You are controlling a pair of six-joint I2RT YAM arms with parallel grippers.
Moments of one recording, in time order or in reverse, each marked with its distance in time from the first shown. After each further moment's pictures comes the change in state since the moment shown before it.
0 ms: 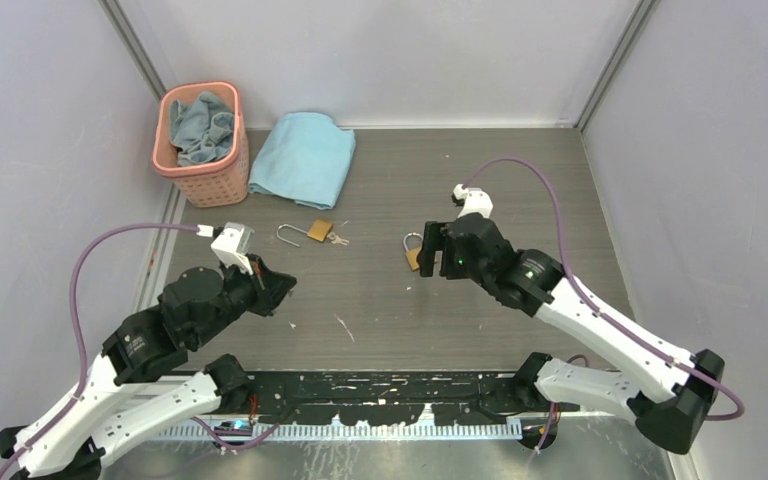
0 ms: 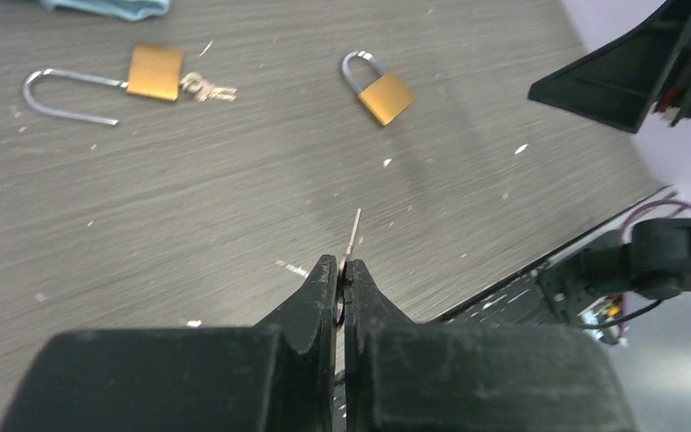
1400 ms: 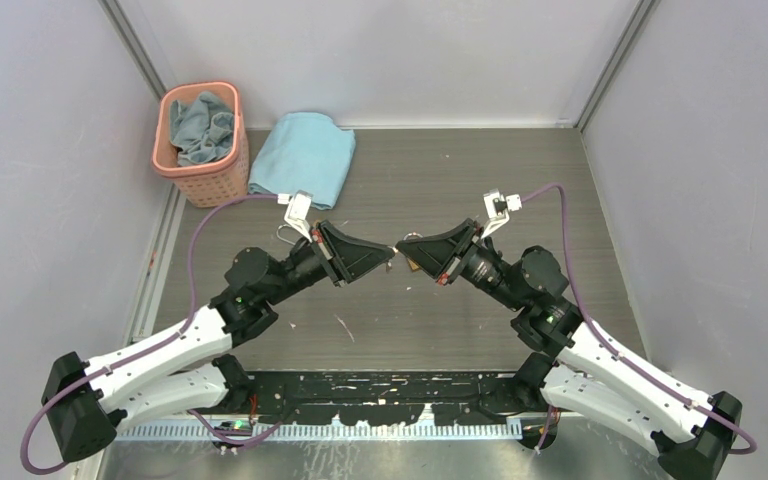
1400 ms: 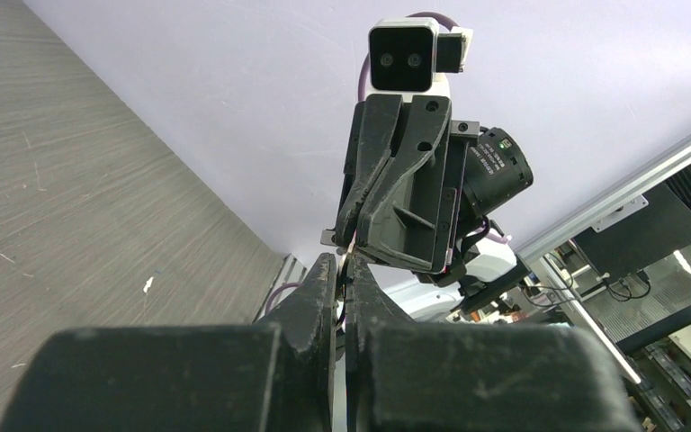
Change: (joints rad) left arm 0.000 0.418 -0.248 1.305 0.498 -0.389; right arm -0.003 -0.274 -0.340 0.982 -0.479 0.269
